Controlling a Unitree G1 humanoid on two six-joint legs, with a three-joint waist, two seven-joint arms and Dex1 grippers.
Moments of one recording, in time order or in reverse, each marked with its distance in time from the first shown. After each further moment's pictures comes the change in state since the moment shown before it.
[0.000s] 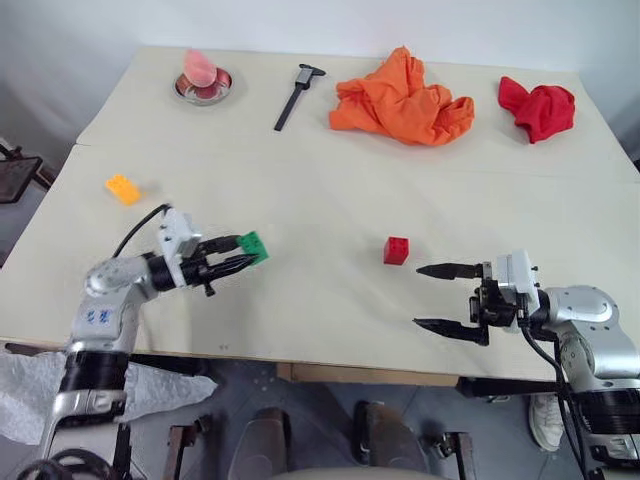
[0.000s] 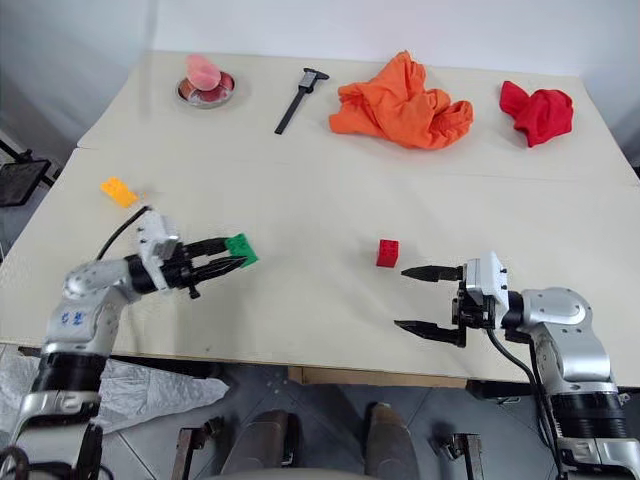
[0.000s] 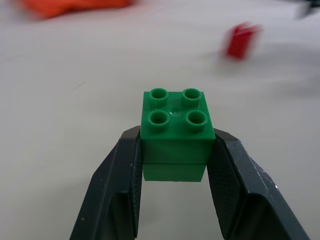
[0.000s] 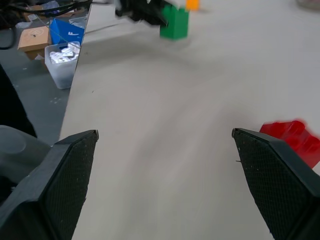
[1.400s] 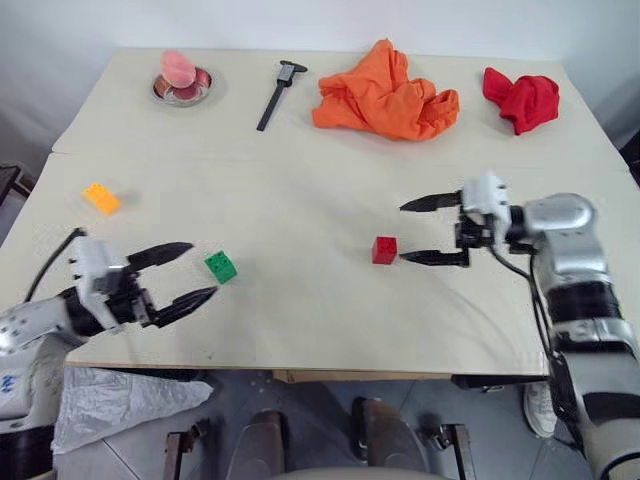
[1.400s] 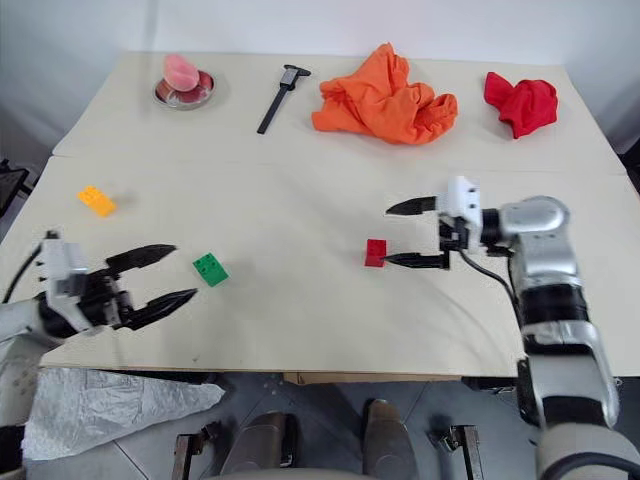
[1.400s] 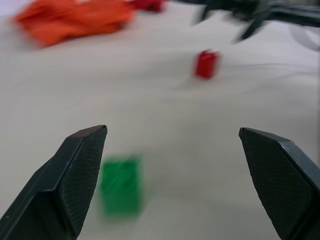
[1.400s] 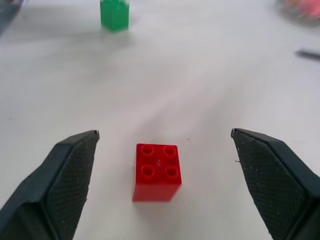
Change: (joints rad) left arm 0.555 0.132 0.415 -0.448 -0.227 0.130 0.124; right arm -0.522 0.047 0.081 0.414 -0.179 -0.139 0.146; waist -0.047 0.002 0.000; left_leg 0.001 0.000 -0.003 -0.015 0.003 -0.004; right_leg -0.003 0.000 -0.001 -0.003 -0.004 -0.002
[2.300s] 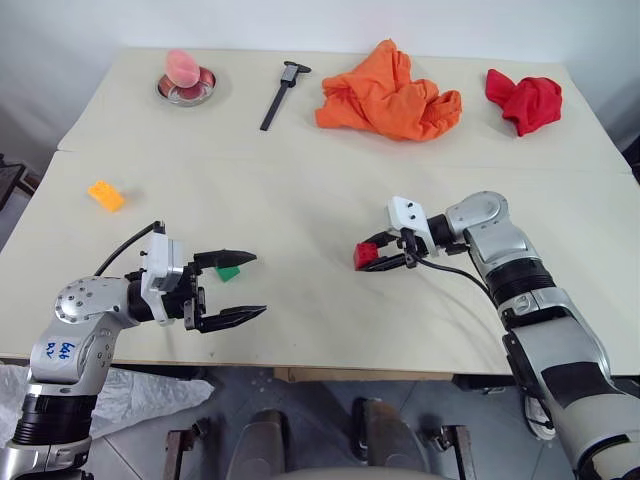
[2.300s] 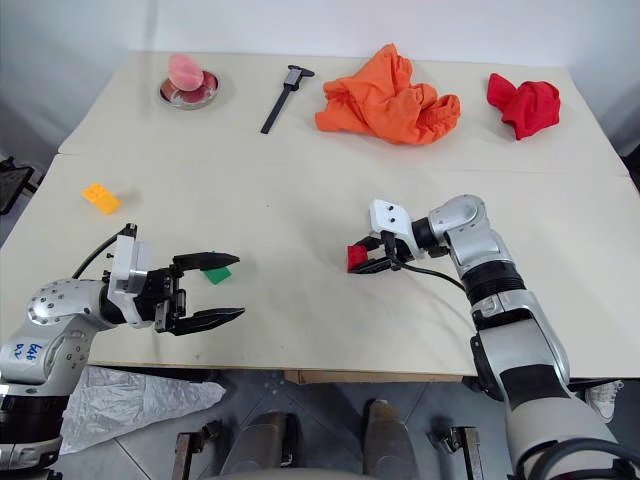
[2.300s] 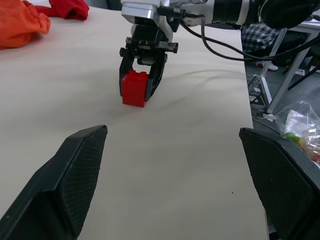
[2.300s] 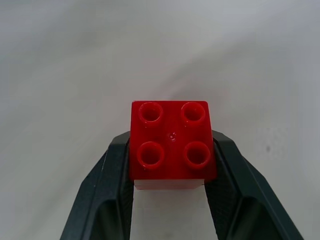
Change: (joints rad) left arm -0.218 -0.013 -0.324 -0.008 0.007 -0.001 -0.133; right arm -0.287 0.189 0.264 0.405 -0.349 -0.036 -0.044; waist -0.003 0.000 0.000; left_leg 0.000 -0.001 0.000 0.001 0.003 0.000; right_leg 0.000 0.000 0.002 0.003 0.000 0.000
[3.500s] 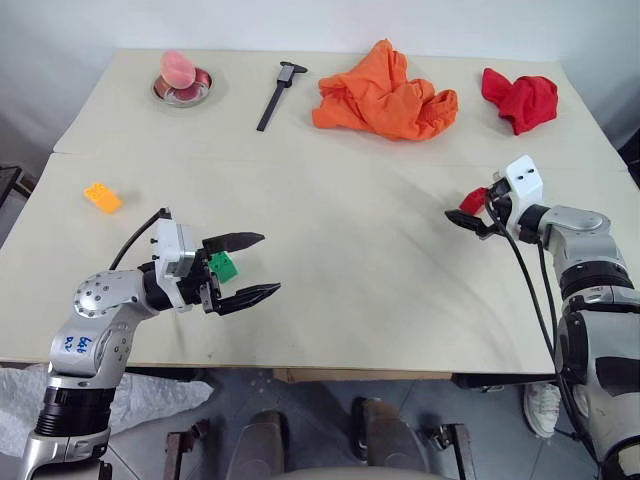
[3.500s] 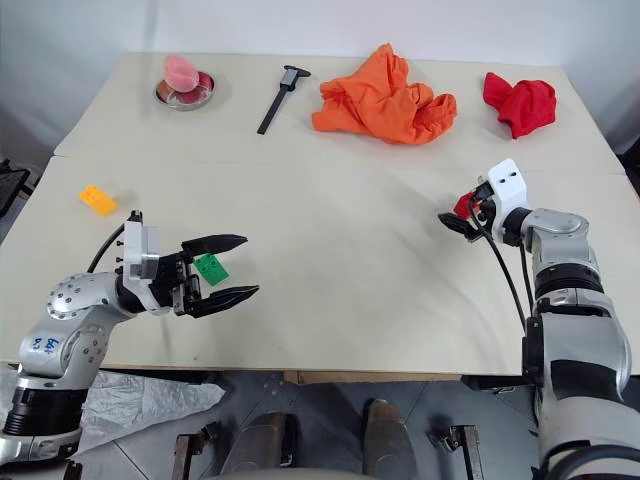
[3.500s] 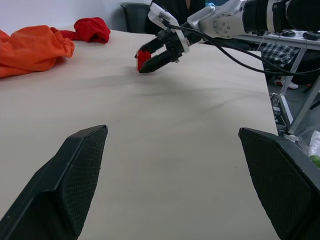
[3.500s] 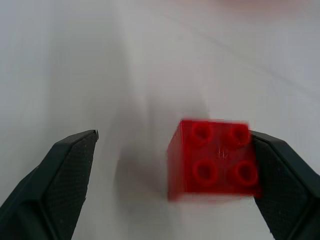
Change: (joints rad) left arm -0.058 -0.068 -0.023 -0.005 -0.003 -0.004 0.121; right arm -0.022 -0.205 -0.304 0.353 0.032 0.105 -0.563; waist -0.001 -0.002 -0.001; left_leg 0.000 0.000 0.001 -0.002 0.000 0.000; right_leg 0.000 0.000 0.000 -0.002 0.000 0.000
